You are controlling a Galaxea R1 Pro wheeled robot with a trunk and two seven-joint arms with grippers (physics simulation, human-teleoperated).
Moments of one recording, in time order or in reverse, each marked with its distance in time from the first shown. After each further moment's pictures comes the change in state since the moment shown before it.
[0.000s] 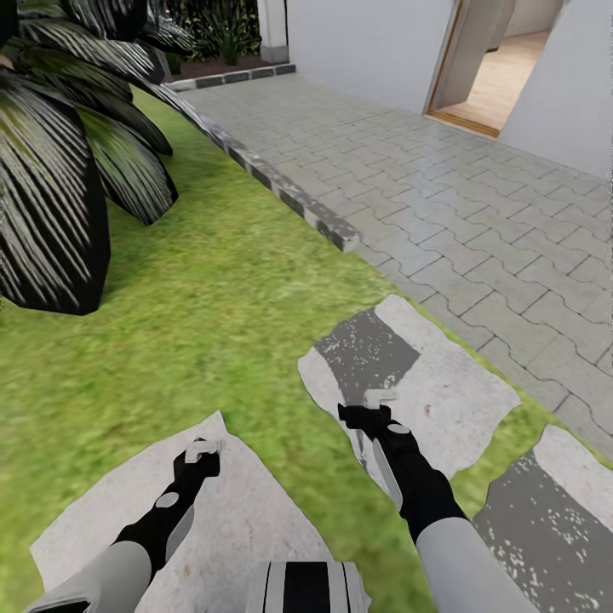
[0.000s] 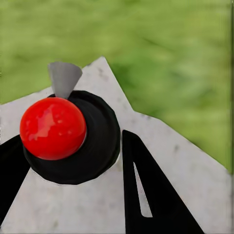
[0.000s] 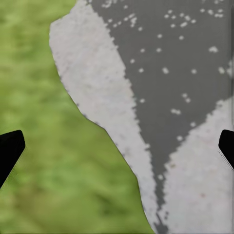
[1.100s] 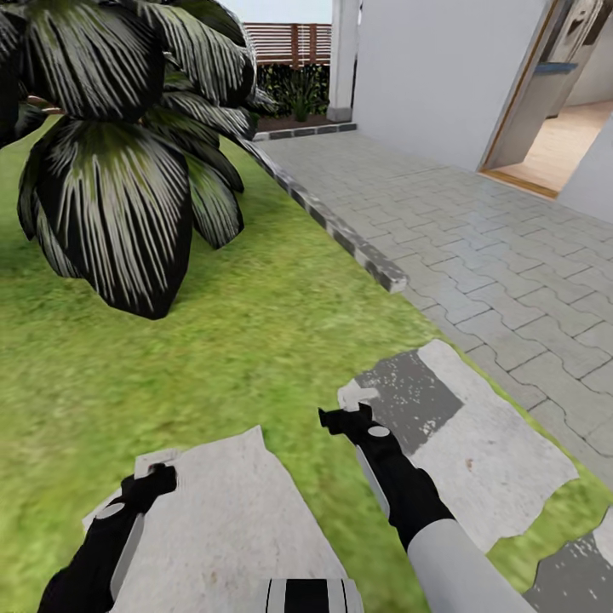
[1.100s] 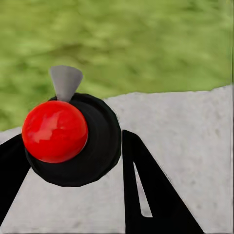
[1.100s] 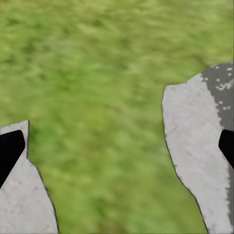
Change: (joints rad) left arm 0.293 0.046 0.105 -0.659 0.102 0.531 -0.037; right arm 0.001 0.003 0.164 0.006 0.000 0.000 0.000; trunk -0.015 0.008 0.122
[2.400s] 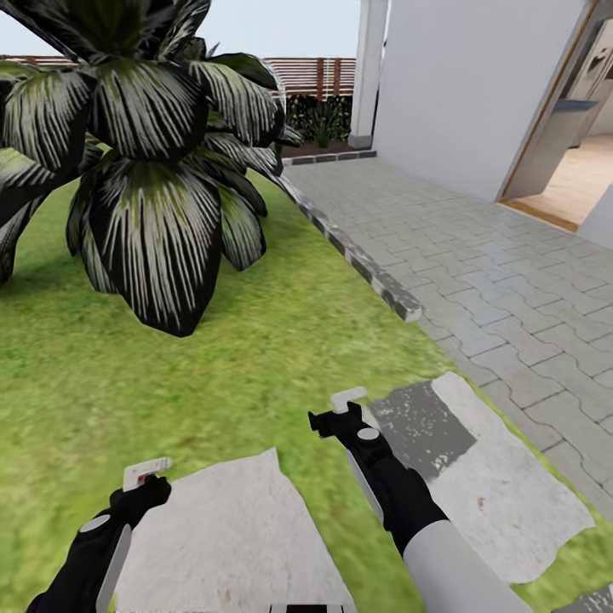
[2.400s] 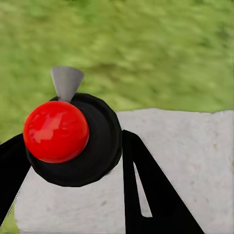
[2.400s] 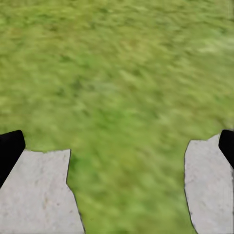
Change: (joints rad) left arm 0.072 -0.009 0.043 -0.116 0.013 0.102 -0.023; right arm 0.002 0.001 0.093 -0.008 0.000 -0.003 -0.001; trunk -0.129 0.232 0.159
